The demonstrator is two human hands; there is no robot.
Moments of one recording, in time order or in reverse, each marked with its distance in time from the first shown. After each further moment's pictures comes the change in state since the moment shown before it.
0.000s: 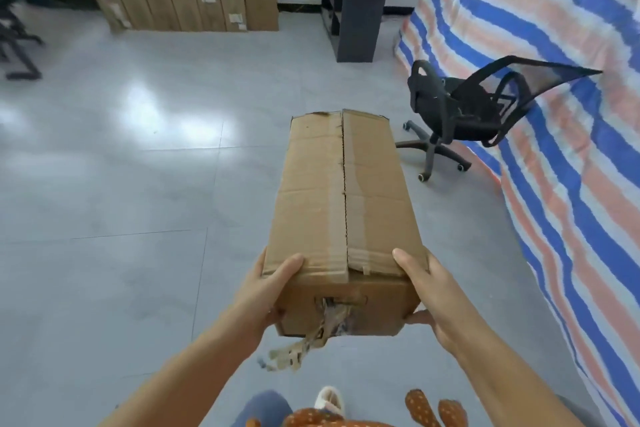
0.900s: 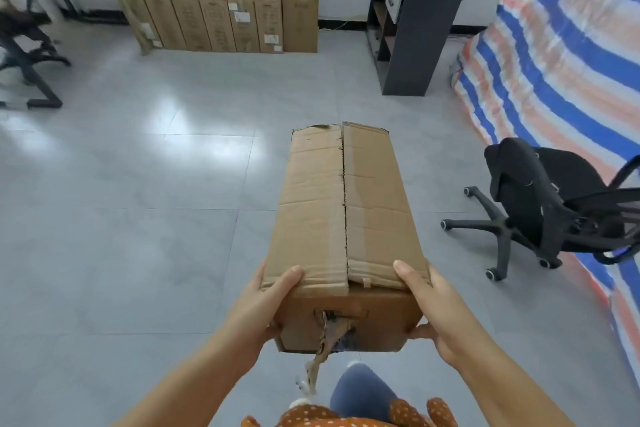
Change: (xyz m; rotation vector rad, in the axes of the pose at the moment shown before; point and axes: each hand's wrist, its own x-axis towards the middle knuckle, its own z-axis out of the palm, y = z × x) left_hand 0.409 0.321 -0.037 -0.037 0.114 -0.010; right_hand 0.449 -0.271 0.160 -0.005 -0.132 0.001
